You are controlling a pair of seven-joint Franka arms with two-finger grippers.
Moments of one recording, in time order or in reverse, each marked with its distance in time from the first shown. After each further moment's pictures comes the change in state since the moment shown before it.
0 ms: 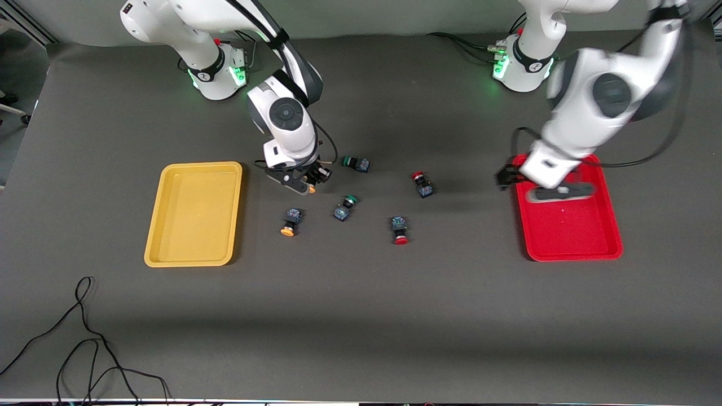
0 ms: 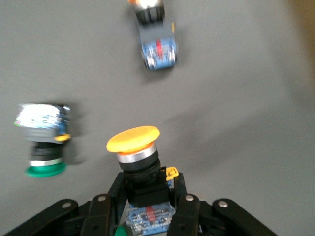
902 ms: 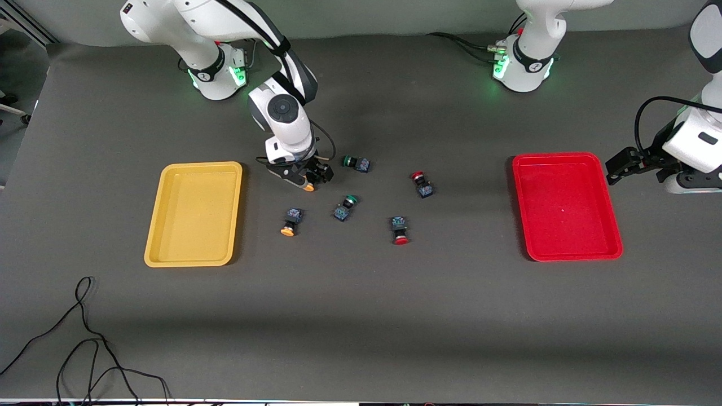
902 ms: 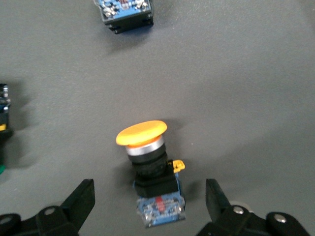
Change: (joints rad) left arm 0.303 -0.060 0.023 0.400 0.068 -0.409 0.405; right arm 0.000 0.083 0.070 -0.247 0.002 0.434 0.081
